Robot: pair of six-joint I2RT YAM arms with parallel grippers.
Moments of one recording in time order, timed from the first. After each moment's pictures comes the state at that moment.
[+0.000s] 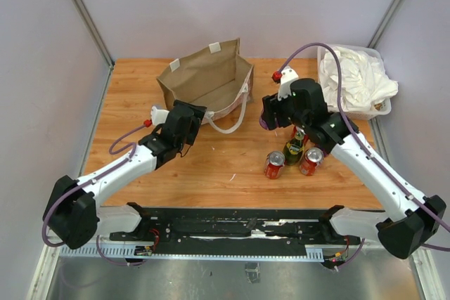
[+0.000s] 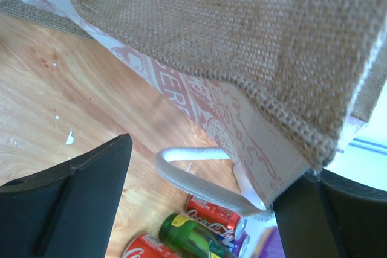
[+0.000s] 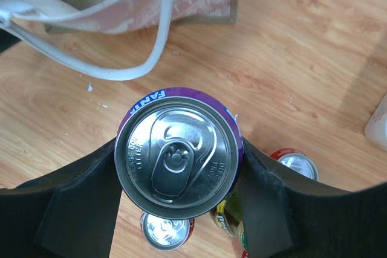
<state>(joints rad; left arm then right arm) -0.61 1.22 0.78 -0.13 -0.48 -1.56 0.59 1.18 1.23 -0.56 0.08 0.04</state>
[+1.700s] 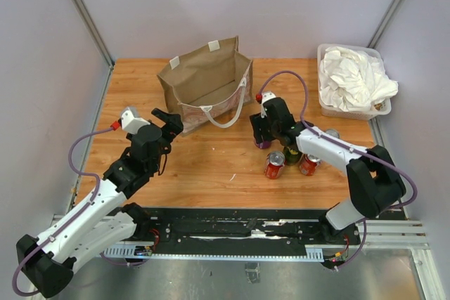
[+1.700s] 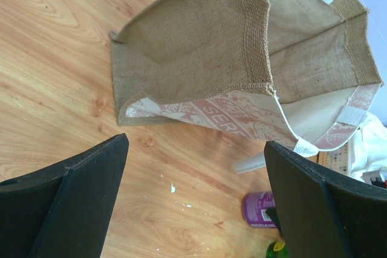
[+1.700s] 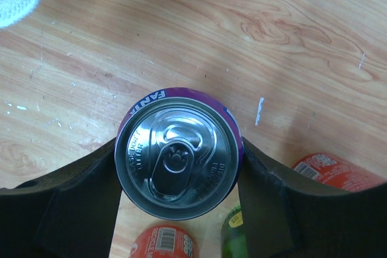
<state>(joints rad) -0.61 0.75 0.64 -0.22 -0.69 -0.96 0.57 1.53 0.94 -0.18 0.13 0.12</state>
